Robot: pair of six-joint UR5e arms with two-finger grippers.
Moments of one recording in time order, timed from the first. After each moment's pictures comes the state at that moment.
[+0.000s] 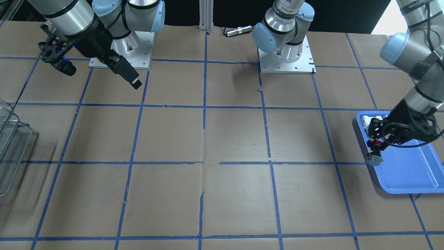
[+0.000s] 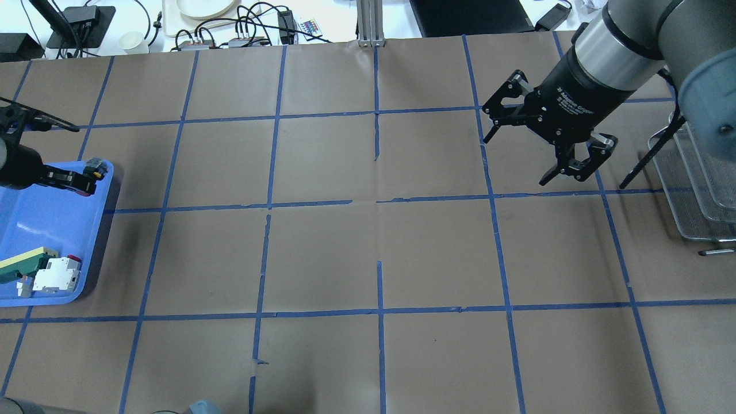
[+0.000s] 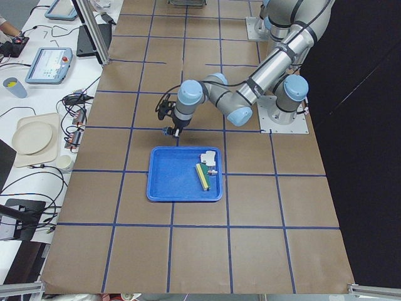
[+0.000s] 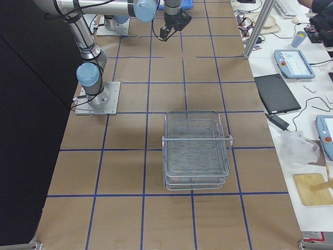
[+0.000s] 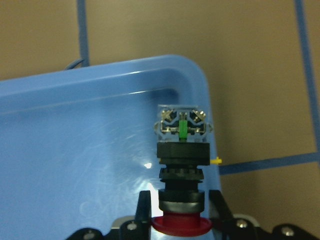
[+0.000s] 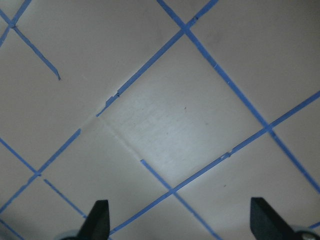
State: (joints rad) left arm -0.98 -1.73 -1.92 -0.97 1.35 0.88; right arm 1.52 -1.66 1.69 -1.55 -1.25 0.73
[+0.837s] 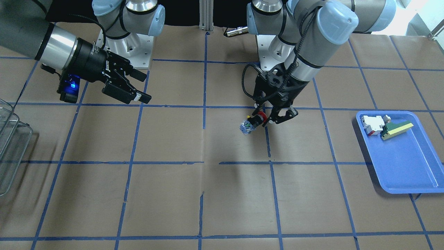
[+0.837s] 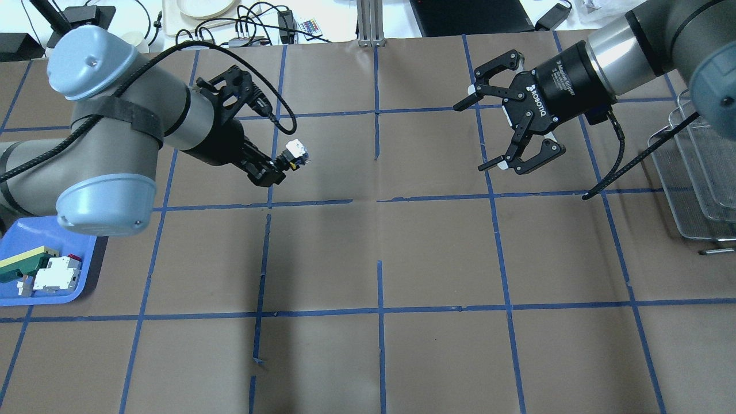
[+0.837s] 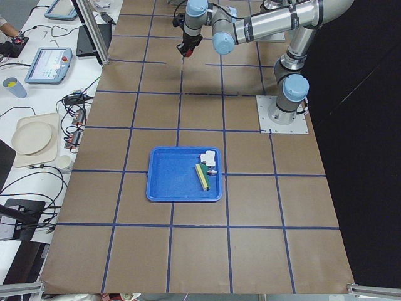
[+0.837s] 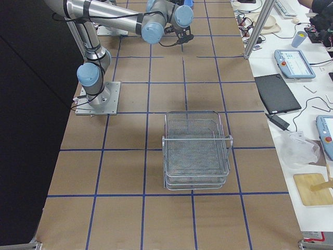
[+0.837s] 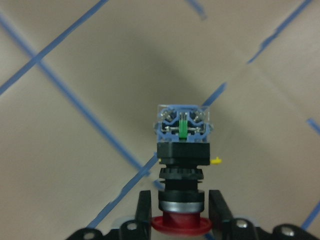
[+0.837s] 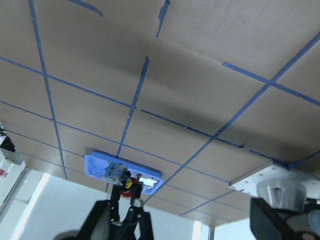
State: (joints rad) left arm -1.59 -1.56 -1.92 -1.08 1.23 0.88; right arm 1.36 -1.57 1.75 -1.45 -0.73 0.85
